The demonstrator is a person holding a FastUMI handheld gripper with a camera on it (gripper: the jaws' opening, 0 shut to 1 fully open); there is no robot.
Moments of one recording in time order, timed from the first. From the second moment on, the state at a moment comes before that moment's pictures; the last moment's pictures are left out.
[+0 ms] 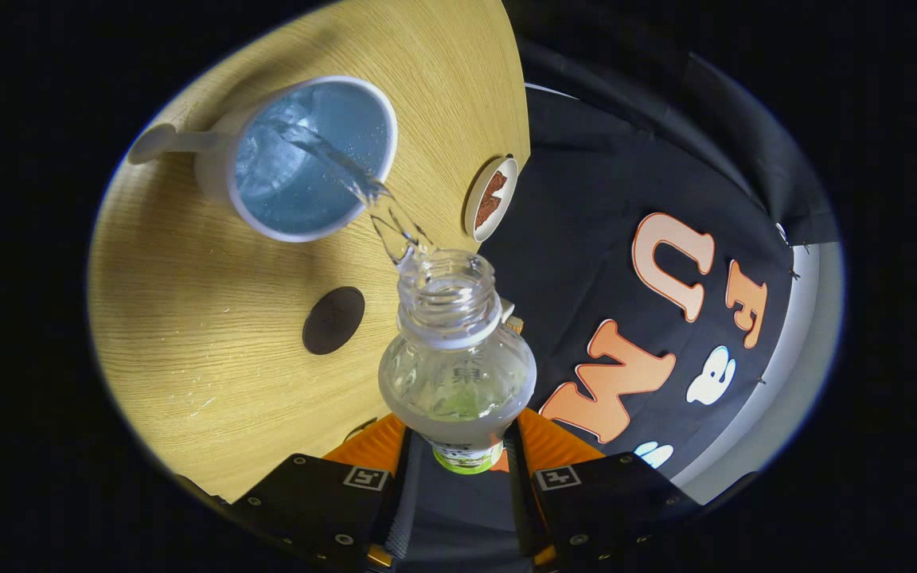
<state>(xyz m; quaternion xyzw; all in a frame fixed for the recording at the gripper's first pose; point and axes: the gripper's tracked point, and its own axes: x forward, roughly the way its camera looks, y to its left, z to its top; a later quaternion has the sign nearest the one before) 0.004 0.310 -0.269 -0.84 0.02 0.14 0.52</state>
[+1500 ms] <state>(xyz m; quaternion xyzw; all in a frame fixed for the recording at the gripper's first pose) 0.007 0.318 -0.251 -0.87 0.00 0.15 0.47</state>
